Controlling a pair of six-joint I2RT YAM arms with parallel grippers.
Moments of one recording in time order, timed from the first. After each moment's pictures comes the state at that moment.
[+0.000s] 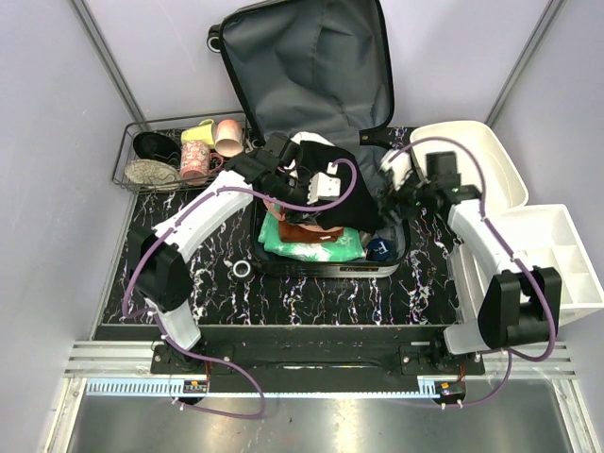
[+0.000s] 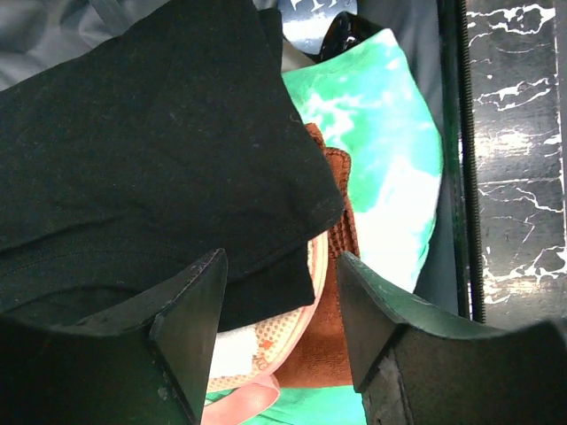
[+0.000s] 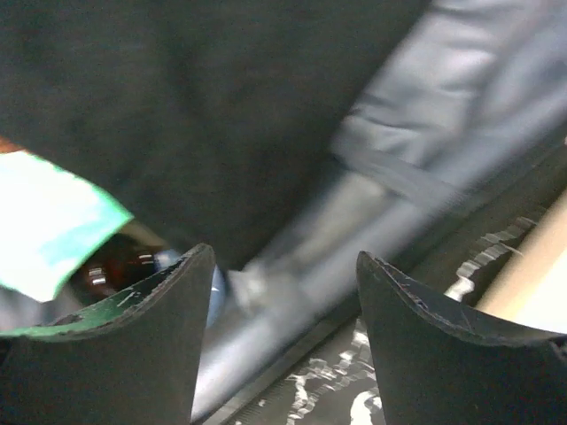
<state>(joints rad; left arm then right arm) -0.61 1.74 1.64 -0.87 0.65 0.92 0.18 1.41 1.07 -0.47 -0.52 -0.61</state>
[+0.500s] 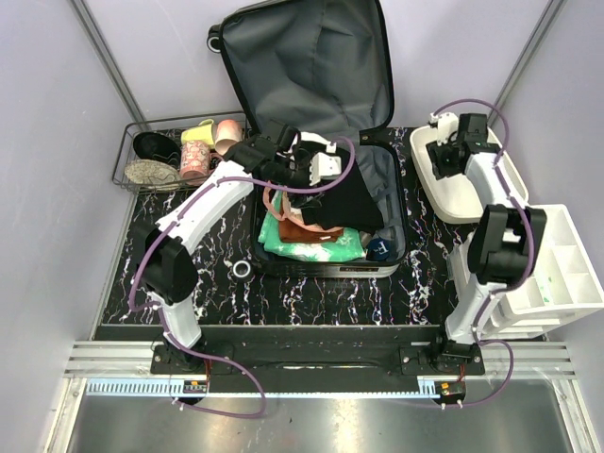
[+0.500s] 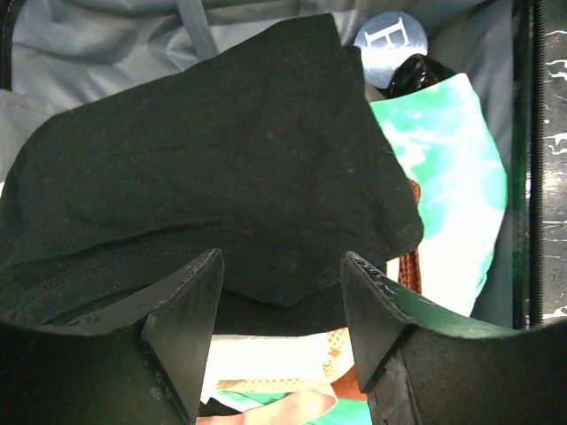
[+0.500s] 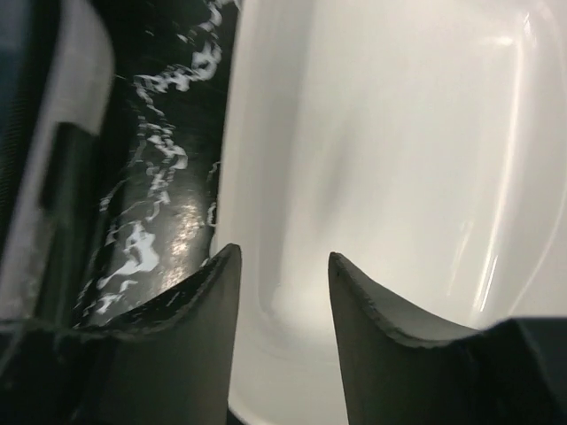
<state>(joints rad) -0.58 1.80 1.76 -0.82 0.64 0.86 -0.11 1.82 1.56 -0.51 -0.16 -0.44</state>
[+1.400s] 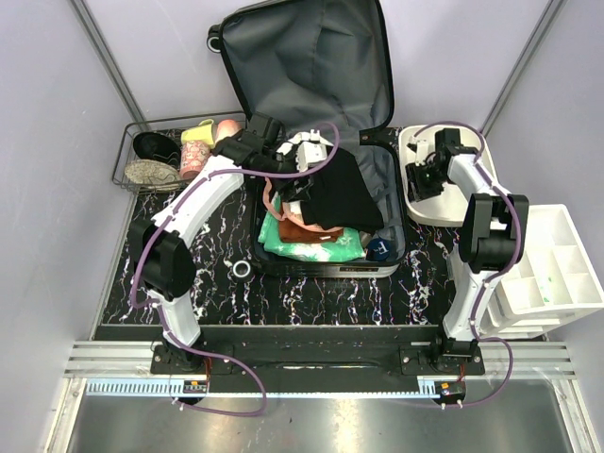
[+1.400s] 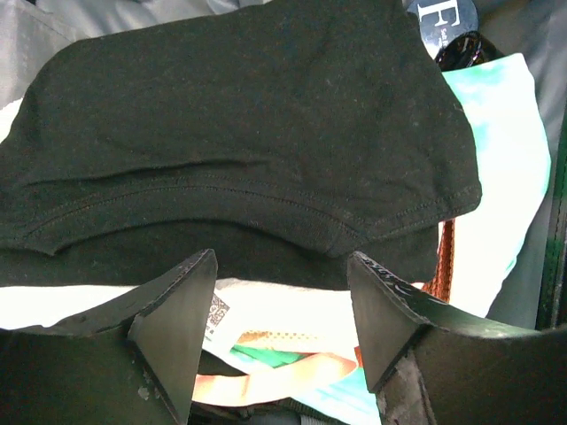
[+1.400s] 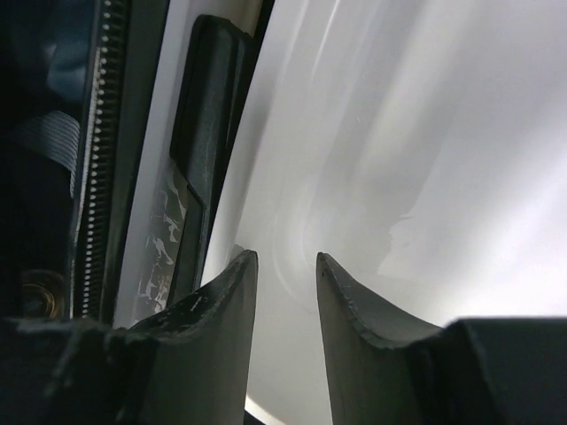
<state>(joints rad) -0.48 1.82 1.76 -0.80 0.64 0.77 -0.04 2.01 1.59 -0.73 -0.31 -0.26</state>
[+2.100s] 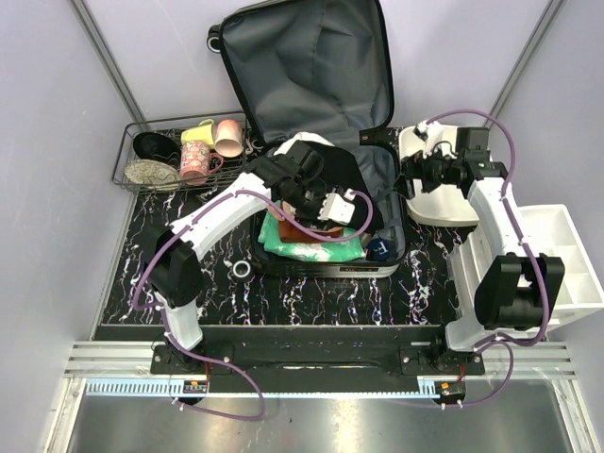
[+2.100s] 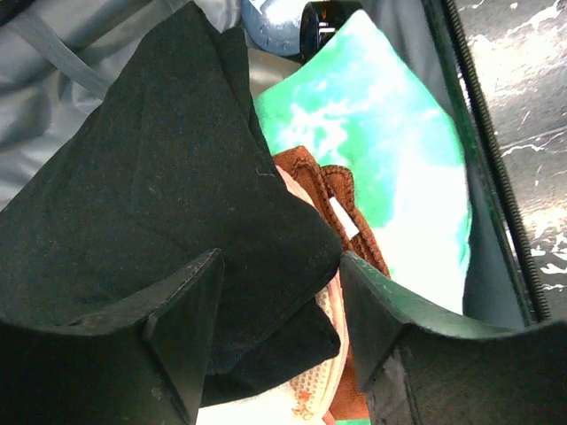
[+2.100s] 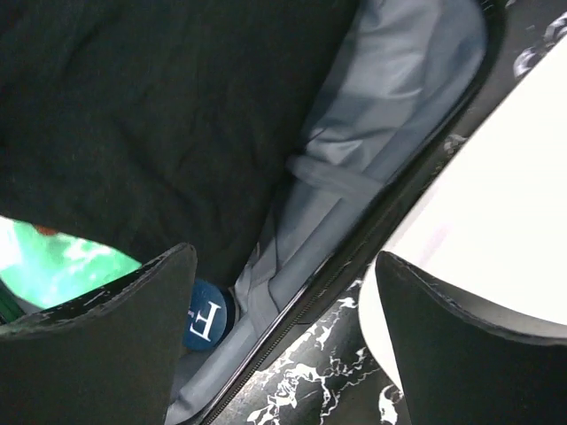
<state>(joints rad) -0.69 1.82 1.71 -0.93 0.57 1.19 -0.04 1.54 1.39 -0.59 -0.65 -0.35</state>
